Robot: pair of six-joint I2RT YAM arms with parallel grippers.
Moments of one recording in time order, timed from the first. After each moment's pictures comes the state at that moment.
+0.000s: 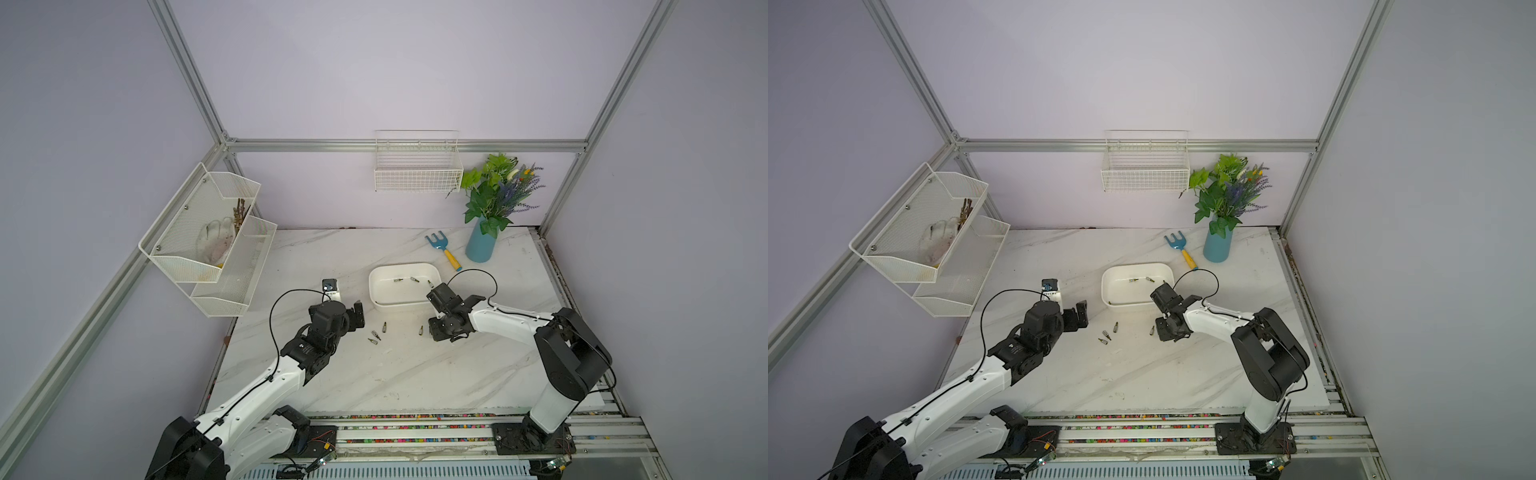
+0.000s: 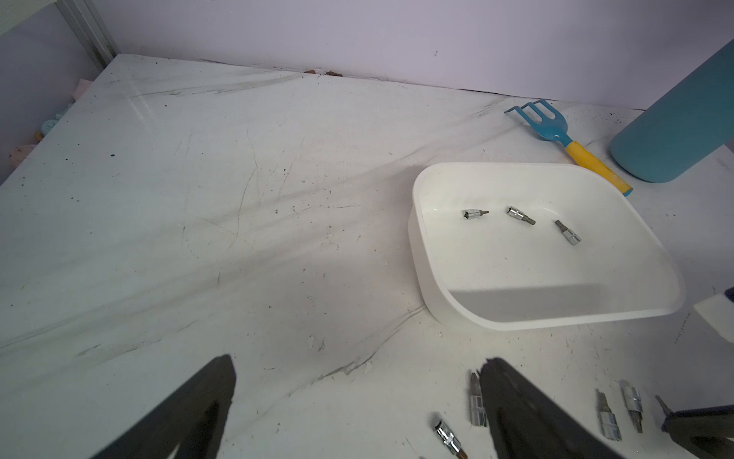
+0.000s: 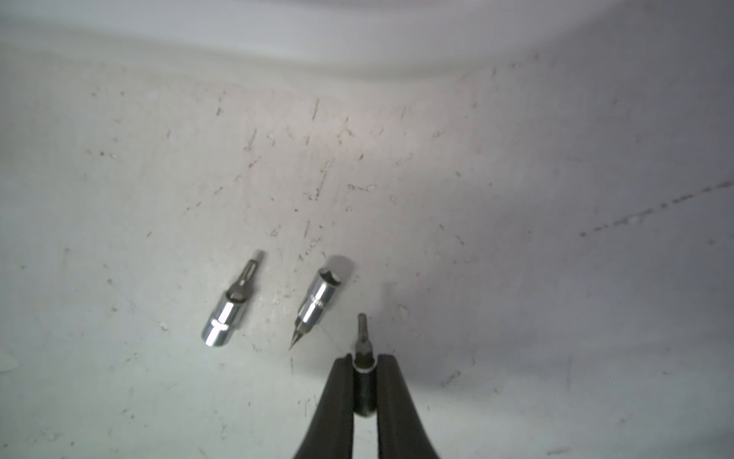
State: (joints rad) left arm -0.50 1.00 0.57 -0.09 -0.41 -0.36; right arm 0.64 1.70 1.03 -0.55 0.08 0.38
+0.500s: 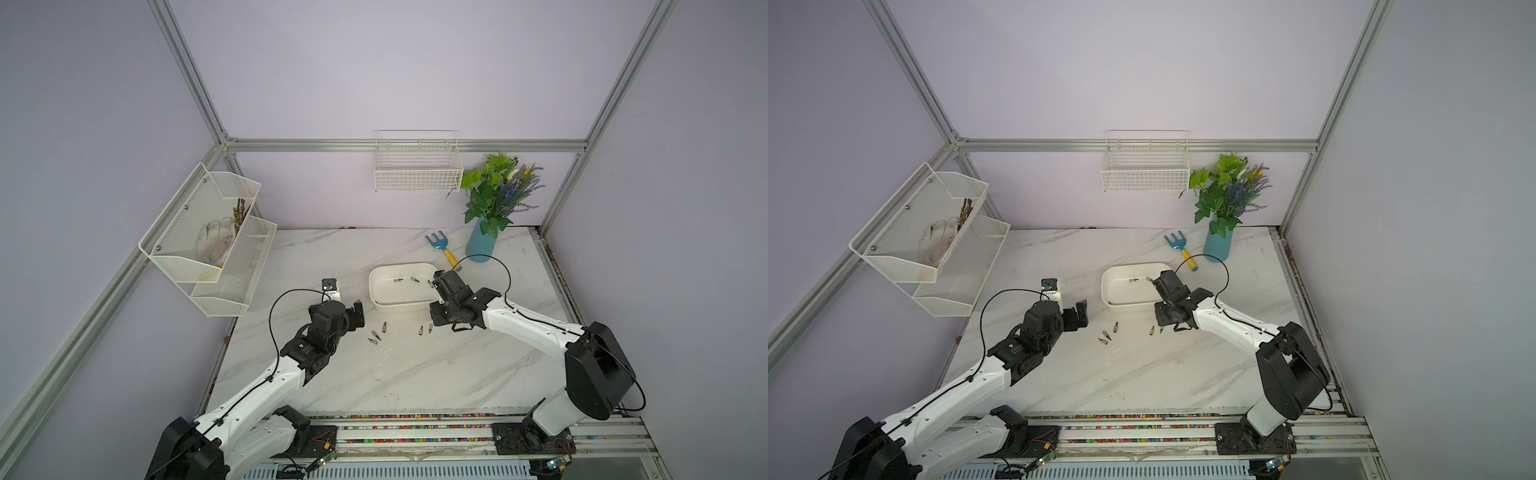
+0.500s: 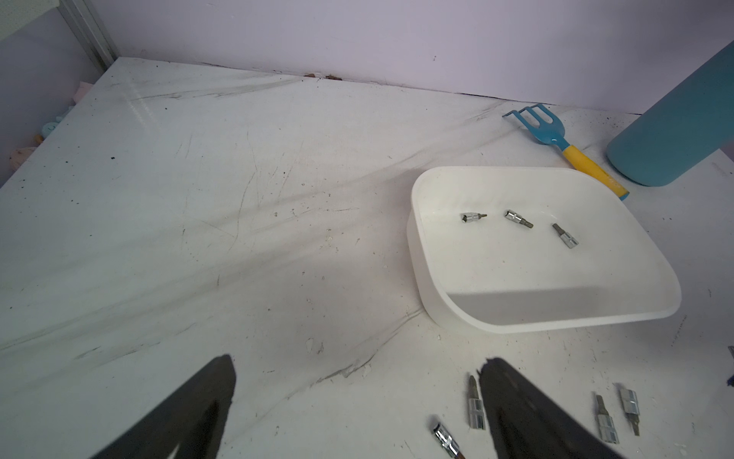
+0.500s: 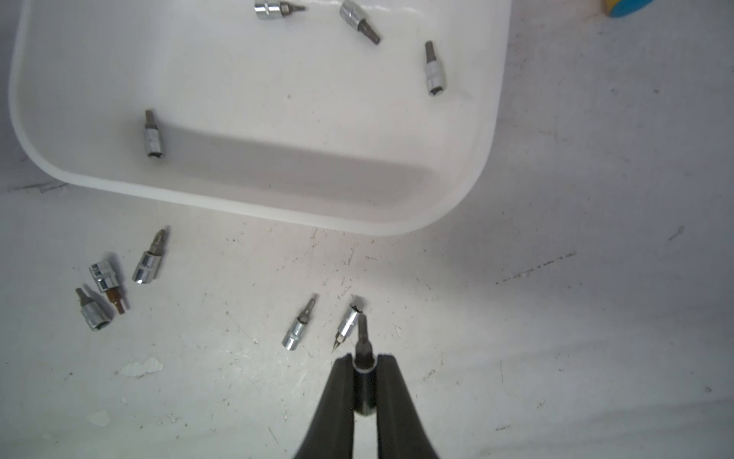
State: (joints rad) left arm -0.50 1.00 0.57 -0.08 -0.41 -0.36; right arm 0.64 1.58 1.12 -0.52 0.12 0.38
